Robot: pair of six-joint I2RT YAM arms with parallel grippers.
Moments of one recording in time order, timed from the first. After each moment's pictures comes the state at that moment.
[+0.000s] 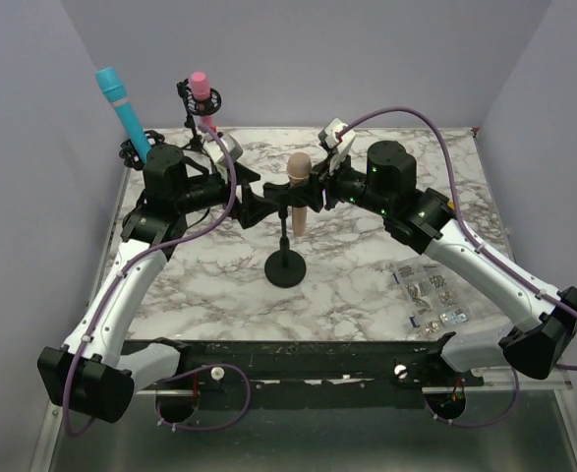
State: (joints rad) left arm -0.28 1.12 1.13 -0.18 0.83 -0.02; right arm 0.76 1.35 1.37 -0.20 -0.21 -0.04
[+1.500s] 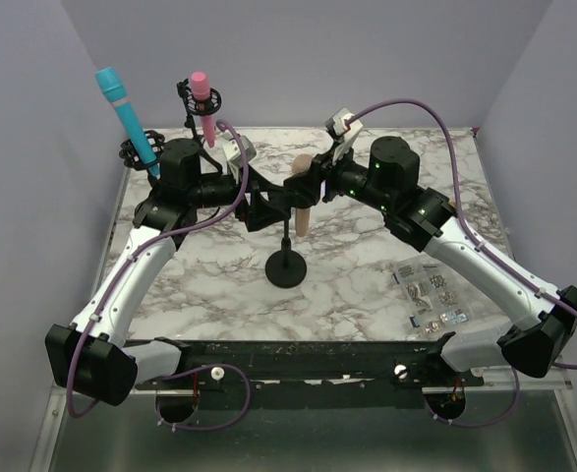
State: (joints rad) left arm -0.32 1.22 1.17 -0.23 0.98 -0.02; right arm 0.75 1.36 1.39 -0.14 -0.17 0.07
